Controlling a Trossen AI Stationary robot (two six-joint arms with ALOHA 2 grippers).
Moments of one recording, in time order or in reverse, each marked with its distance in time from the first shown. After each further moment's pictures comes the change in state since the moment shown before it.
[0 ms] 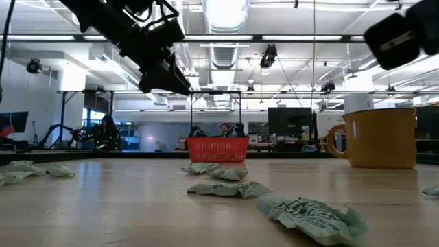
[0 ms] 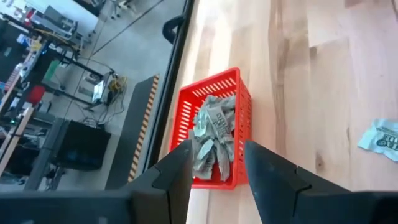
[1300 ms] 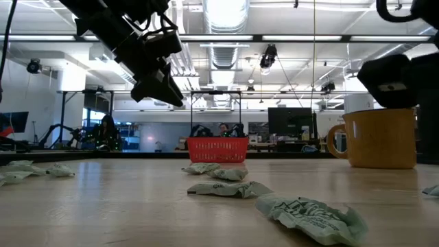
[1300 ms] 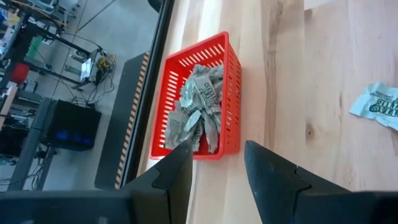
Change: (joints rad) left arm 0.000 0.017 0.000 -0.112 -0.001 -0.077; right arm 0.071 0.554 0.247 -0.052 0.166 0.048
